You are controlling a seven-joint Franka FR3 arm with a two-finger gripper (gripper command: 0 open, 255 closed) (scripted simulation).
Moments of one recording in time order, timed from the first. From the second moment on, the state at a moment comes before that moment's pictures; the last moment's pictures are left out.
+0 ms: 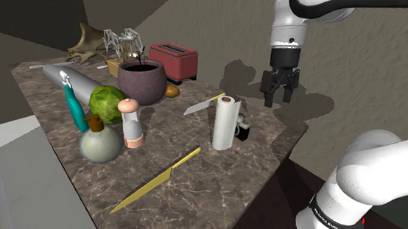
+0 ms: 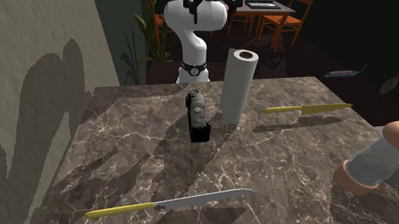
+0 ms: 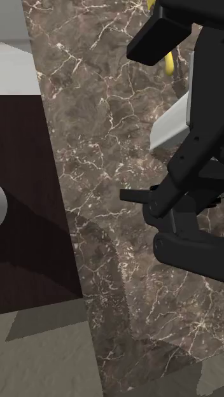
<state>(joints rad) -0.01 -0.78 0.01 -2.44 0.12 1.45 0.13</state>
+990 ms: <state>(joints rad) -0.11 -0.34 0.18 -2.29 0.18 1.82 0.59</state>
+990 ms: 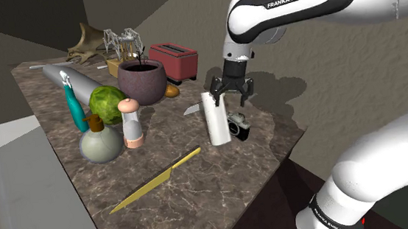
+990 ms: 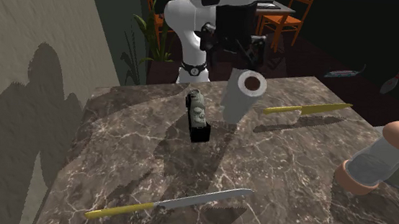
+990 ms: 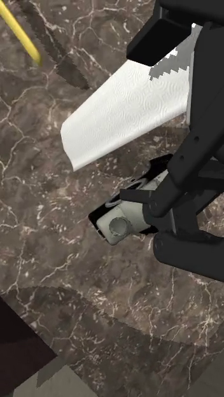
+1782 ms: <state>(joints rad) -0.17 0.06 0.20 -2.01 0.08 2.01 1.02</state>
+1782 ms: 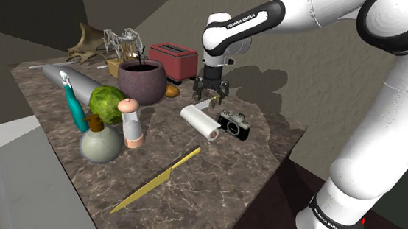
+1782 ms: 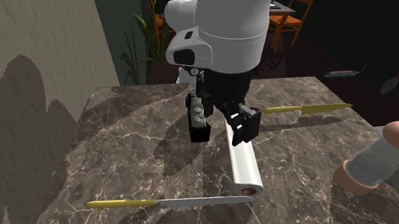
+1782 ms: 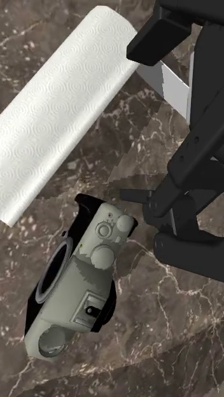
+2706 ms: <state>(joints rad) -0.19 0.44 0.09 -1.64 -0.02 2.07 1.37</state>
